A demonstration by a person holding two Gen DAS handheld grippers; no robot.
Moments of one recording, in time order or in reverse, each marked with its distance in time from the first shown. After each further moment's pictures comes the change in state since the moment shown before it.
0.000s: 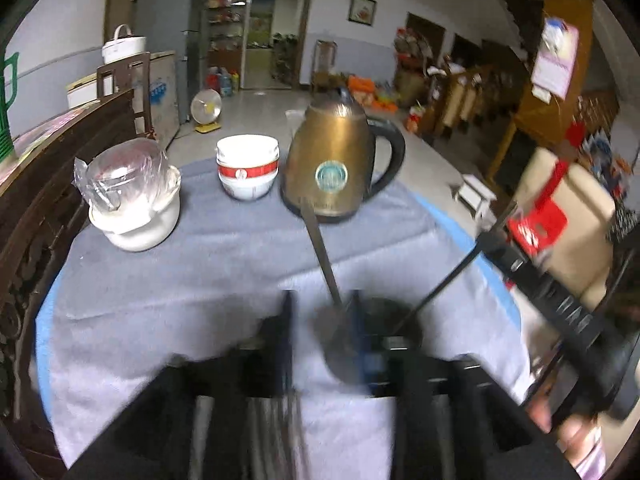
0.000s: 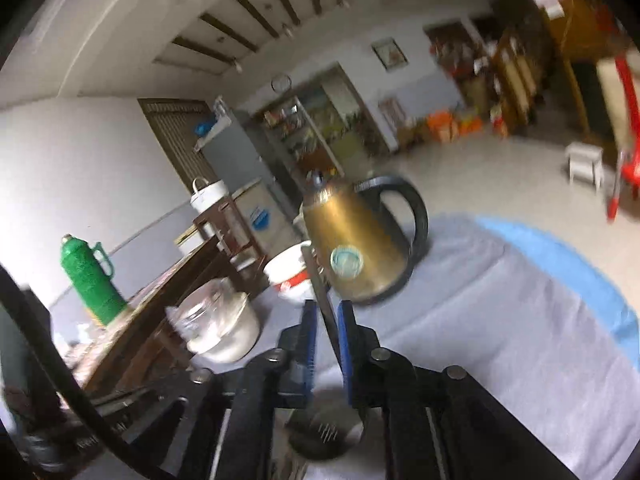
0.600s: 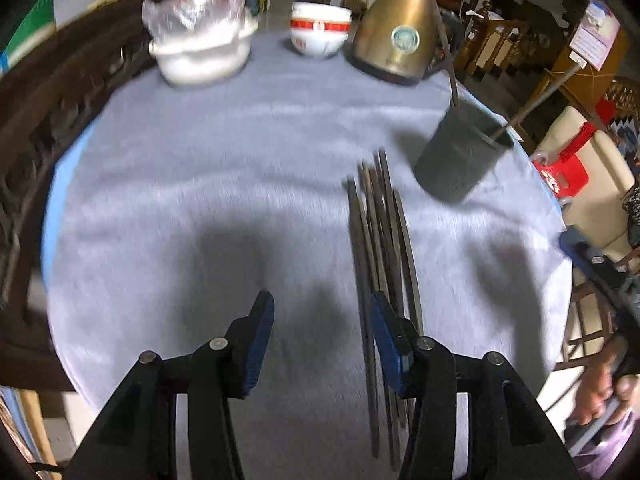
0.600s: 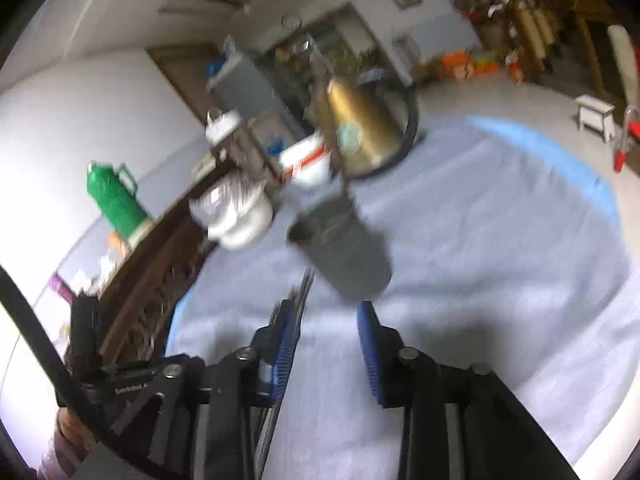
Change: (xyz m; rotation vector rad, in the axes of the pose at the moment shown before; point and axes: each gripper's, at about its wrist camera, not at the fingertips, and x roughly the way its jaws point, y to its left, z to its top) left arm -0.012 0.077 -0.156 -0.118 0.297 0.020; right arm -0.071 -0.003 -0.114 -0.036 0.271 0.052
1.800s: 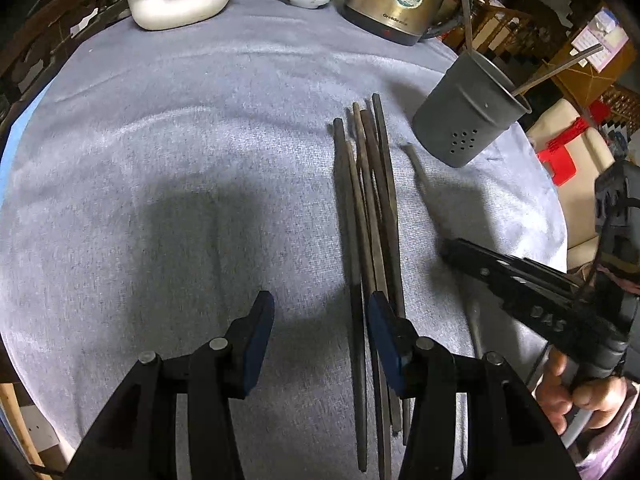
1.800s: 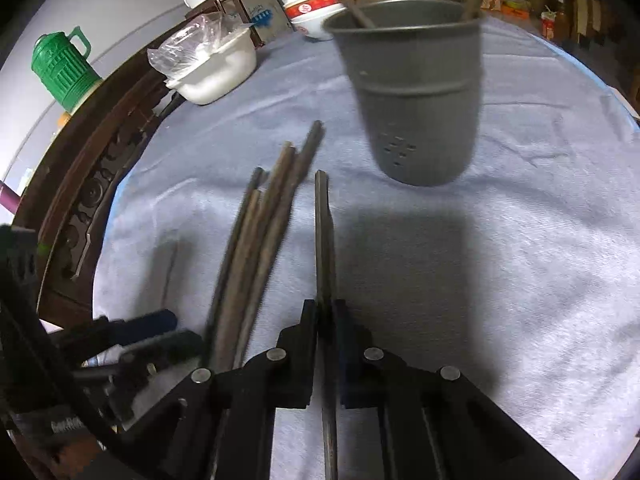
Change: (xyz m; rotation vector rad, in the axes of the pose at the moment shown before) left arm 0.046 -0.001 -0.002 -0.026 0.114 -0.079; right arm 0.126 0.033 -0.038 -0.131 0.434 -0.165
